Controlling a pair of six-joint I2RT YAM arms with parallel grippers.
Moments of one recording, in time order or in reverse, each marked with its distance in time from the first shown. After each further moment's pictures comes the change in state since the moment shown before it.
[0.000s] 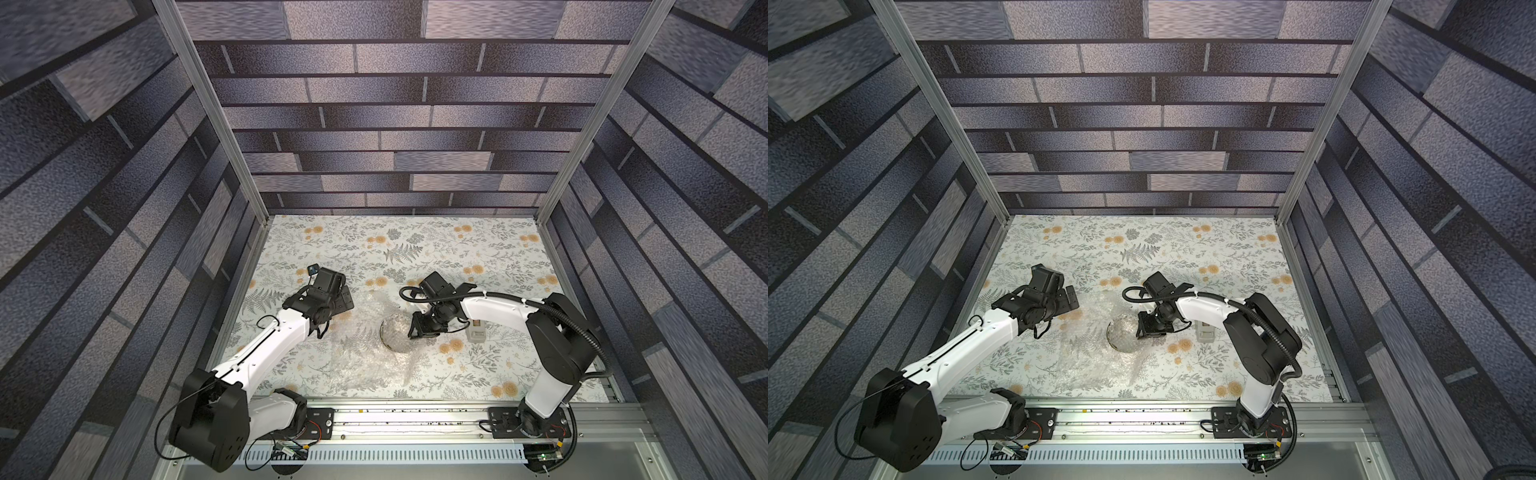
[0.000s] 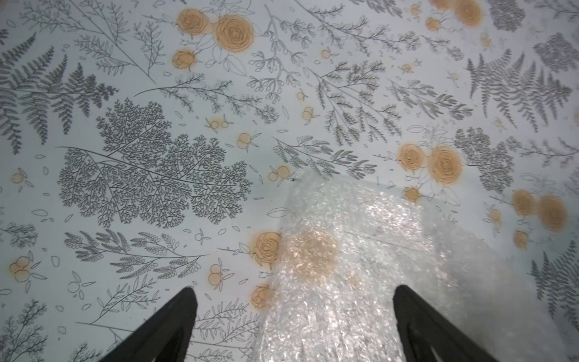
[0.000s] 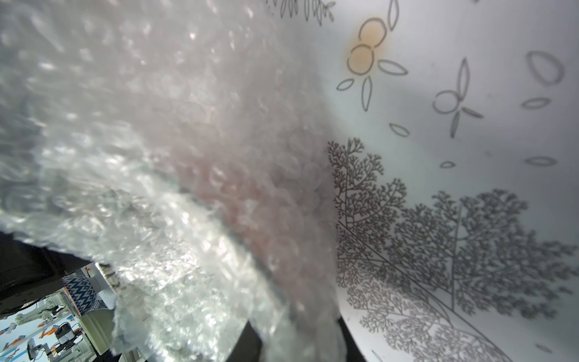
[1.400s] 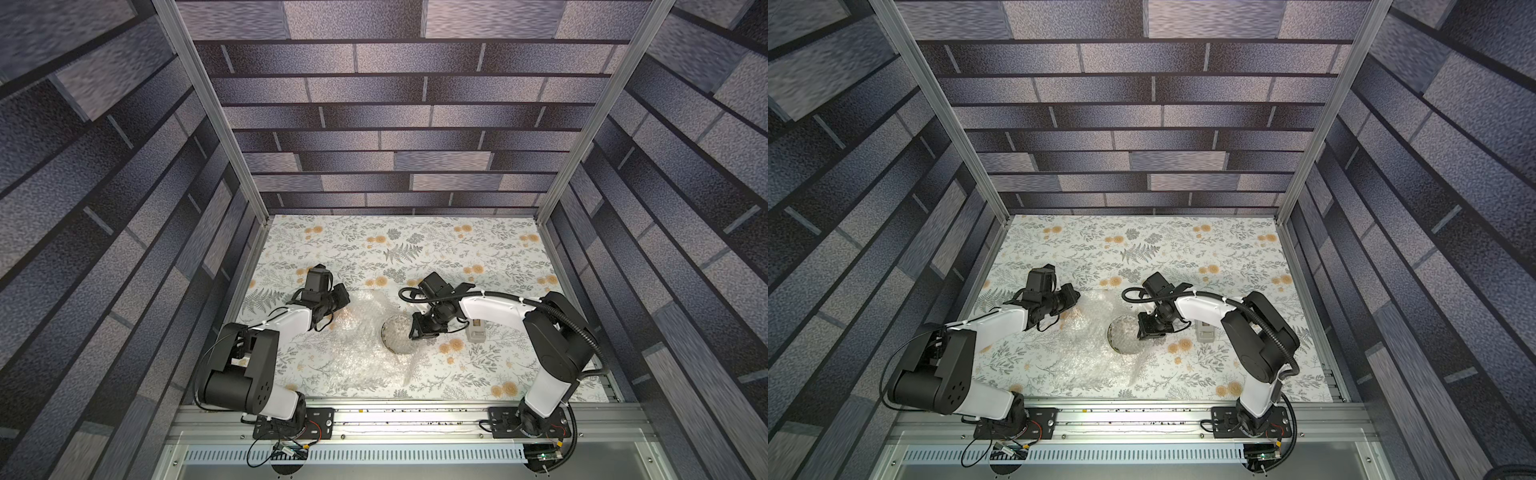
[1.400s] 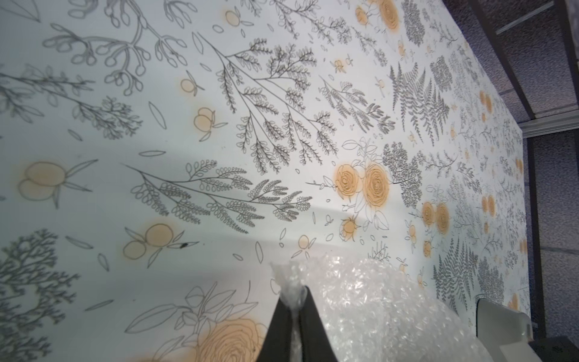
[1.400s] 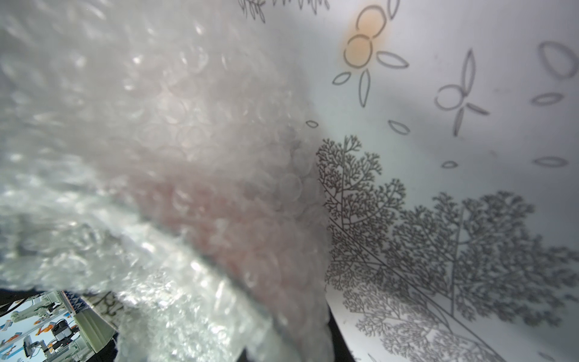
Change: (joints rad) left arm 0.167 0.212 -0.135 0.597 0.505 0.011; right arm 0.000 0.013 0.003 -0.008 0.000 -0.015
